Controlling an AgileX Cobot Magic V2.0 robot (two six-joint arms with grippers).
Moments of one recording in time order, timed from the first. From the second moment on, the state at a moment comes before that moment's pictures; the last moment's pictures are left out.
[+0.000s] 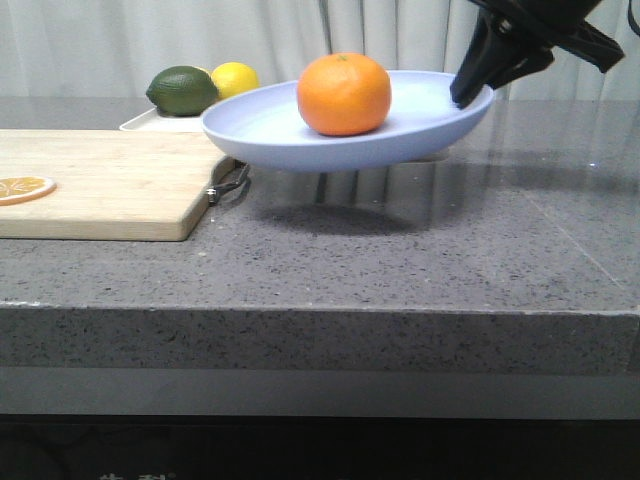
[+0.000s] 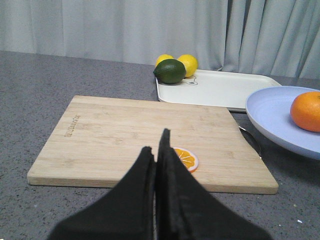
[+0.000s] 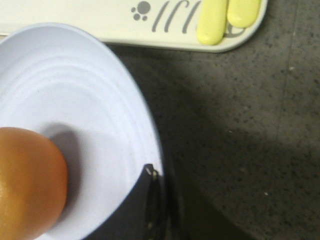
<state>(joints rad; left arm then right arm) -0.16 0.00 -0.39 0.01 0.55 -0.12 0.14 1.73 -1.45 0.55 0.74 -0.16</state>
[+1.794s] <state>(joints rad) -0.16 0.00 -0.39 0.01 0.55 -0.12 0.14 2.58 -2.63 0.52 0.71 0.09</state>
